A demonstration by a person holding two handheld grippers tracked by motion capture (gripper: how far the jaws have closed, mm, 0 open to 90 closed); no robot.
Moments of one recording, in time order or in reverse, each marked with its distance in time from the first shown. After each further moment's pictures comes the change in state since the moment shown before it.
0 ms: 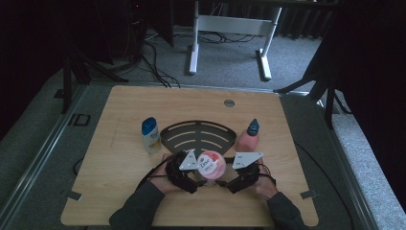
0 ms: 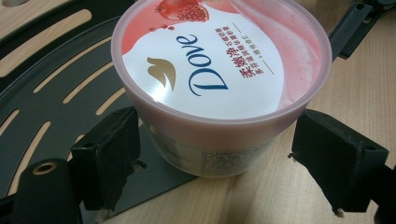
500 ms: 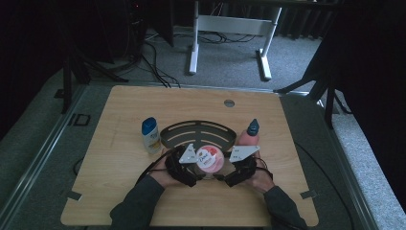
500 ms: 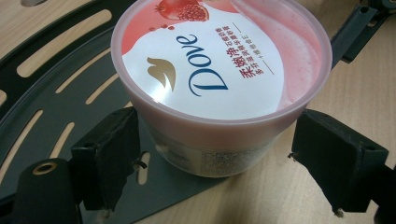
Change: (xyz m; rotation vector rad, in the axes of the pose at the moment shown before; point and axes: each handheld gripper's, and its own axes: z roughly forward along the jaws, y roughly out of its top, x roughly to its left) left arm 0.017 0.004 0.002 0.009 0.020 -0.002; right arm -0.016 0.009 0.009 0.006 -0.011 0.001
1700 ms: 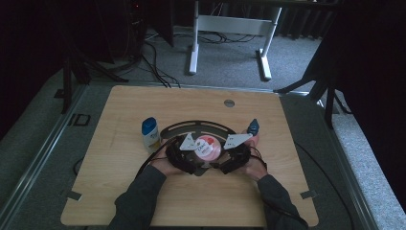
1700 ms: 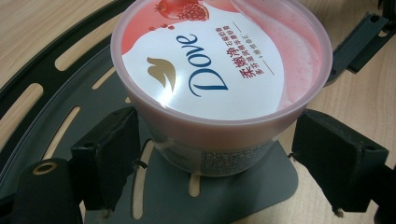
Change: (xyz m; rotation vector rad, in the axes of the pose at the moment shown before) left arm 0.036 0.000 0.017 0.013 0.036 -0.052; right arm -0.036 0.010 0.024 0.030 -0.028 0.044
